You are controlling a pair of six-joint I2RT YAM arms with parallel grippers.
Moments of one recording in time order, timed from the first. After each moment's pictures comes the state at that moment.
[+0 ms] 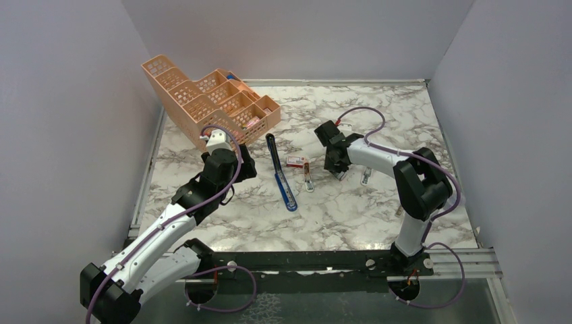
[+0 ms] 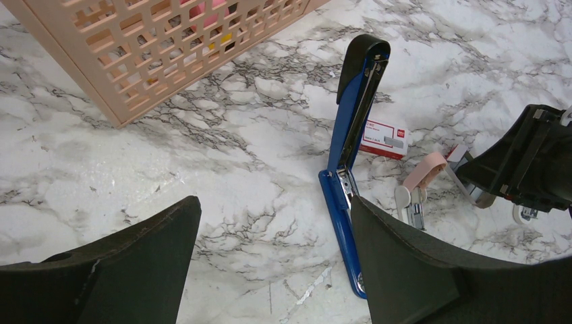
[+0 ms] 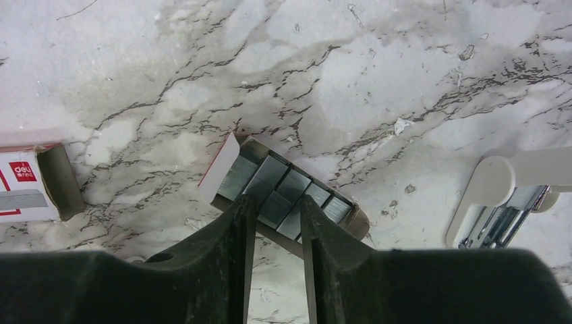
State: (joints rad) left arm -0.60 0.85 0.69 -0.36 -0.40 -0.59; right arm 0.58 1.82 1.18 -0.54 0.37 0.67
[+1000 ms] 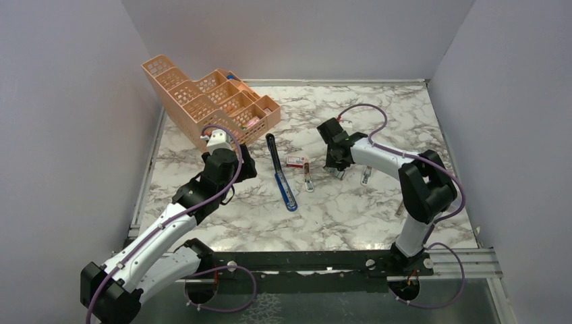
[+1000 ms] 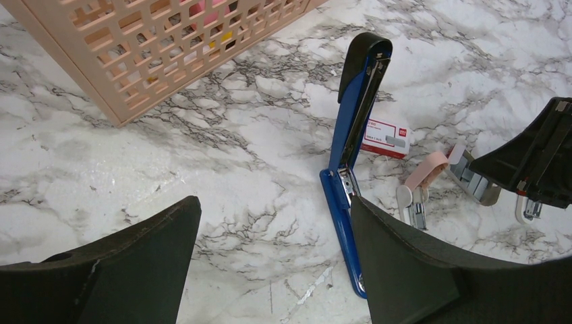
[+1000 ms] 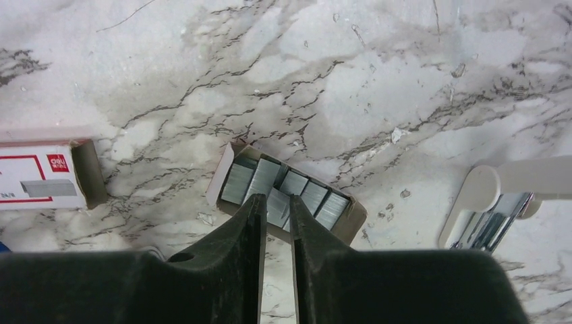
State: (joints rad) left arm -0.60 0.86 0.69 -0.37 -0.40 -0.59; right arm 0.57 1.78 1.18 -0.52 0.36 0.65
